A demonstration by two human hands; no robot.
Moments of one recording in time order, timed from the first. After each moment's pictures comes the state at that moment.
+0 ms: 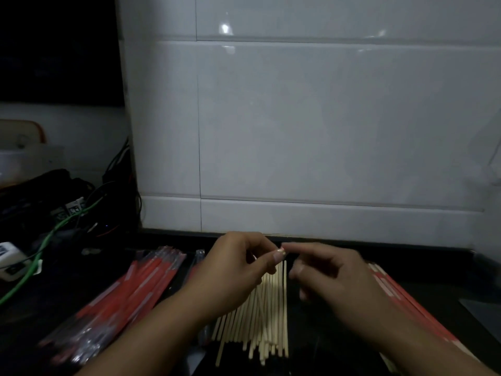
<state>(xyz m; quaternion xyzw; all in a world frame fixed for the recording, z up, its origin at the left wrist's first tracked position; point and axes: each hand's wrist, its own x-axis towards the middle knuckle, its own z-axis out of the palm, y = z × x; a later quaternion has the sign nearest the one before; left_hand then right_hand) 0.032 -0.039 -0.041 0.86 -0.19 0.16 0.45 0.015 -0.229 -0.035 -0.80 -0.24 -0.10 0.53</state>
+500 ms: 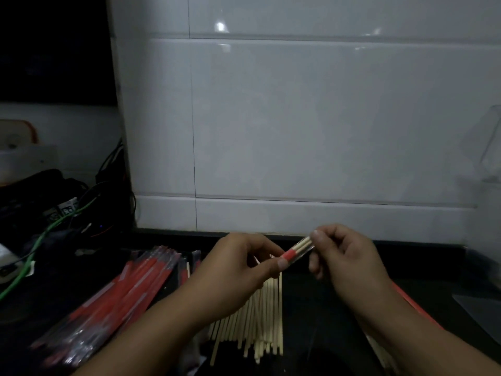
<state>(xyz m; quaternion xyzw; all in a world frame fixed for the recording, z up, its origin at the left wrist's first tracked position) 0.026 -0.046 -0.037 0.86 -0.21 0.12 0.44 0.034 -0.234 -0.035 -0.75 -0.13 -0.18 0.62</state>
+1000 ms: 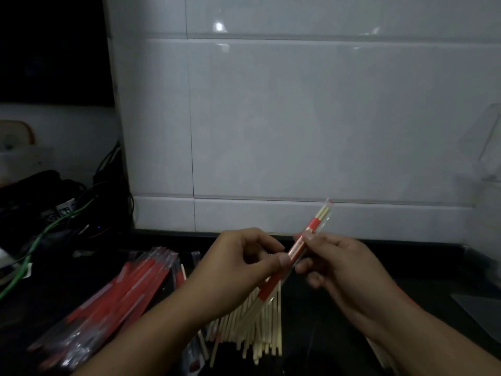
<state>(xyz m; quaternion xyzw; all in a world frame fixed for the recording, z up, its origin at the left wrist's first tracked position) 0.025 -0.049 -0.035 0.81 -0.20 0.12 0.54 0.034 -0.233 -0.034 -0.65 -0.10 -0.02 0.76</state>
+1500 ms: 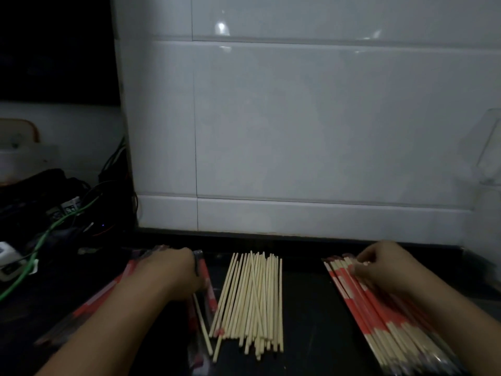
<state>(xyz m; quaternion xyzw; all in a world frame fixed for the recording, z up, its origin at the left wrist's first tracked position) 0.042 0.015 -0.036 1.00 0.10 0.00 0.02 0.100 -0.325 -0.051 -0.96 0.05 -0.09 0.25</state>
